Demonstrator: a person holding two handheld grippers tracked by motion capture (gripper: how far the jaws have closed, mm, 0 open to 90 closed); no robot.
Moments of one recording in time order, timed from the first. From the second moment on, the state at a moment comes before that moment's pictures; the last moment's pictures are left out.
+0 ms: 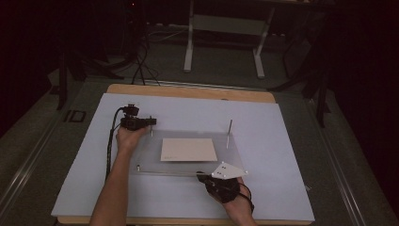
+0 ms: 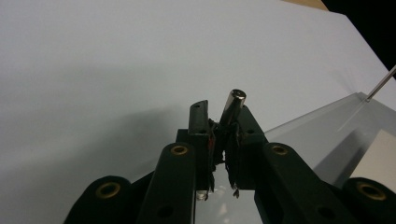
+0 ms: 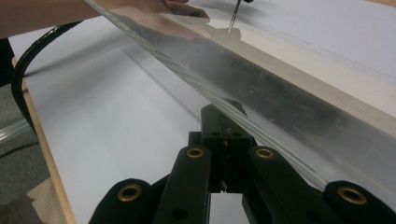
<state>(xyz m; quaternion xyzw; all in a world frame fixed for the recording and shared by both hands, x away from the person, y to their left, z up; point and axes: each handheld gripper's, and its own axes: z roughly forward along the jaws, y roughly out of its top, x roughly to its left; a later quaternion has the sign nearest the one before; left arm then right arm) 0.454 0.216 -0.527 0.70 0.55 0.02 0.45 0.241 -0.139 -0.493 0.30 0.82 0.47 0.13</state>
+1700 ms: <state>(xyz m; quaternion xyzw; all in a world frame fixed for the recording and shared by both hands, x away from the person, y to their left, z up) 0.312 0.243 -0.481 0.72 0.47 0.20 0.47 0.250 -0.141 -0.475 0.29 0.81 0.48 0.14</state>
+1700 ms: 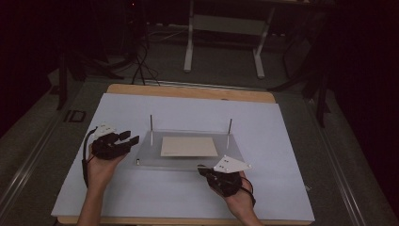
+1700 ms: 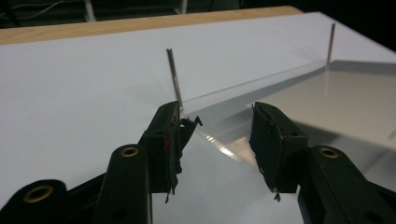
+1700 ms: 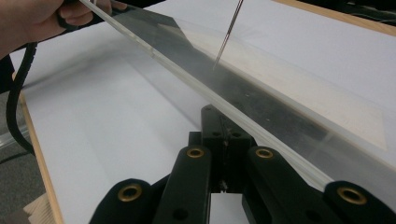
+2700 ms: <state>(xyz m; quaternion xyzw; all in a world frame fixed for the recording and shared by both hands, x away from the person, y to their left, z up) 0.303 0.245 -0.485 0.74 0.44 0.21 0.46 0.263 -0.145 -0.456 0.30 0.80 0.50 0.14</state>
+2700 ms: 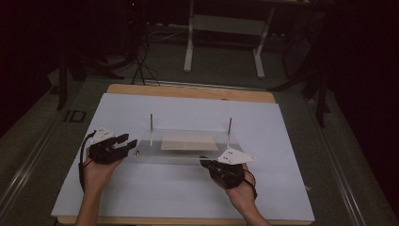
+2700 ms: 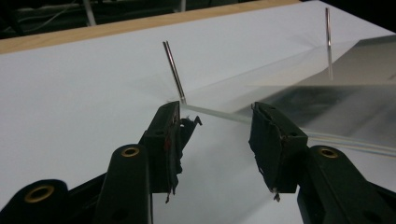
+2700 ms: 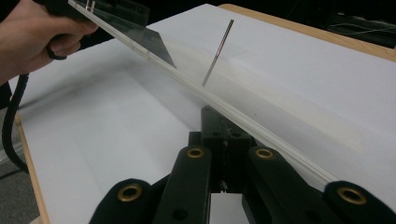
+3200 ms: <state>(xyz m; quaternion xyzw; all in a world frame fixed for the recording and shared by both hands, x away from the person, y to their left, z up) 0.303 0.242 -0.490 0.76 0.42 0.22 0.45 0.272 -0.148 -0.449 0.31 0.79 0.51 0.14</state>
